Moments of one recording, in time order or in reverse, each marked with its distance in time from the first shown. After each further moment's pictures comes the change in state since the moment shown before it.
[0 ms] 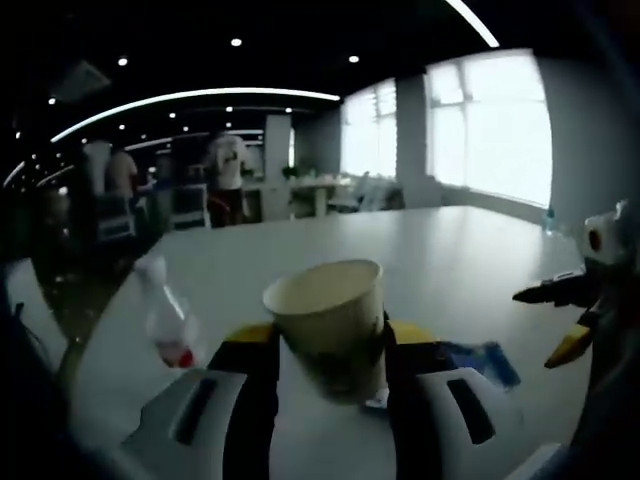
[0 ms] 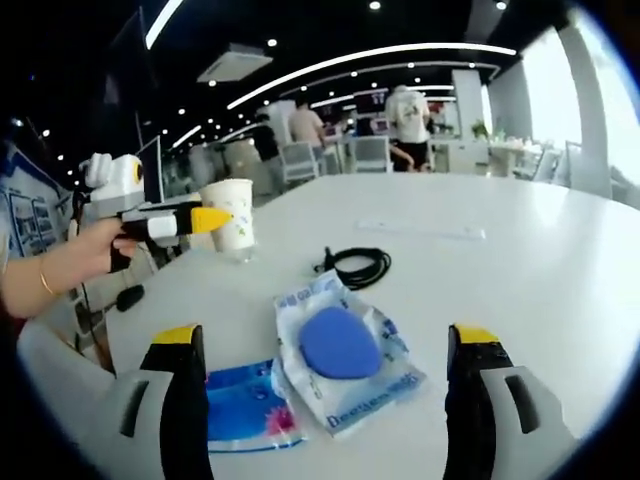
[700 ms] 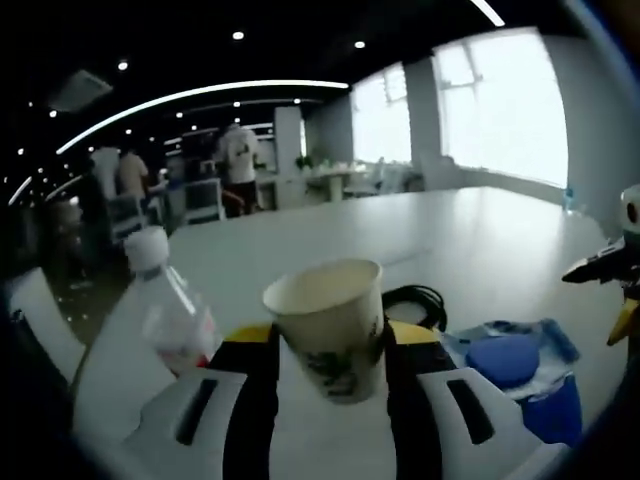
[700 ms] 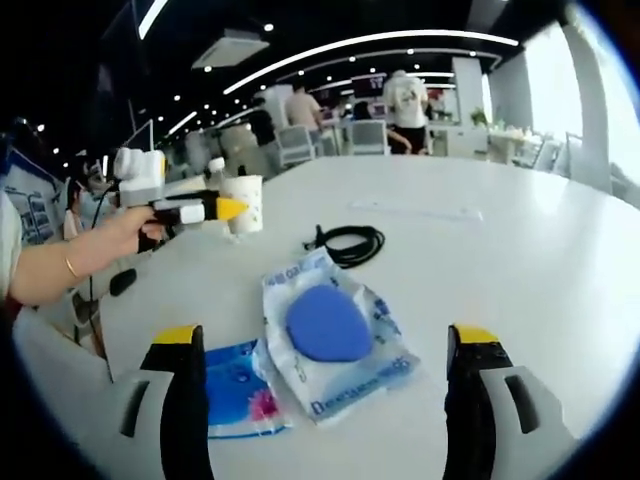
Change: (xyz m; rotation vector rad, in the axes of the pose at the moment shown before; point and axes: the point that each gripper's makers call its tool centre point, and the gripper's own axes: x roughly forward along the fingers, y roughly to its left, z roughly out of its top) left arm 0.046 0.039 -0.030 0.047 0.031 0.070; right arm 0.007 -0.008 -0.020 -0.007 0.069 0.002
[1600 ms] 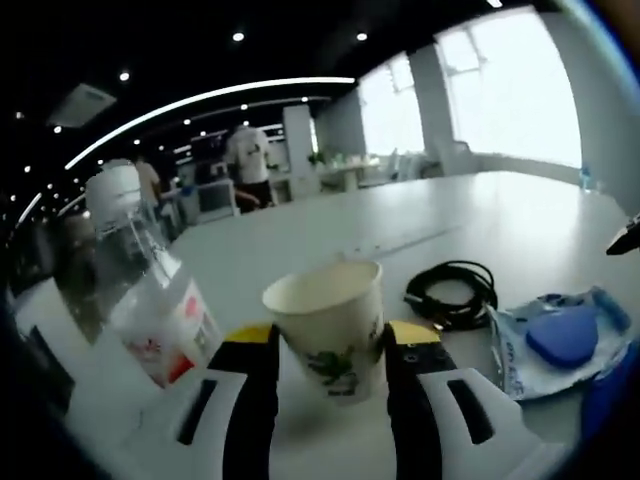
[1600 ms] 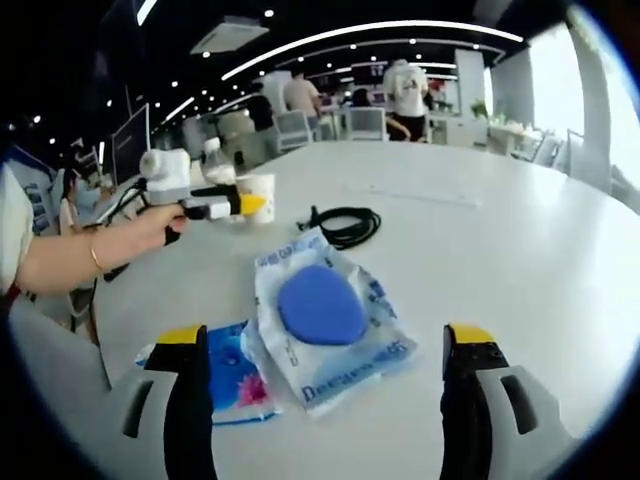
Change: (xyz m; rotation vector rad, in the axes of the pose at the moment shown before) left arm 0.040 0.025 -0.034 0.073 0.011 0.086; right arm 0.004 -0.003 -0.018 -0.032 0.064 -0.018
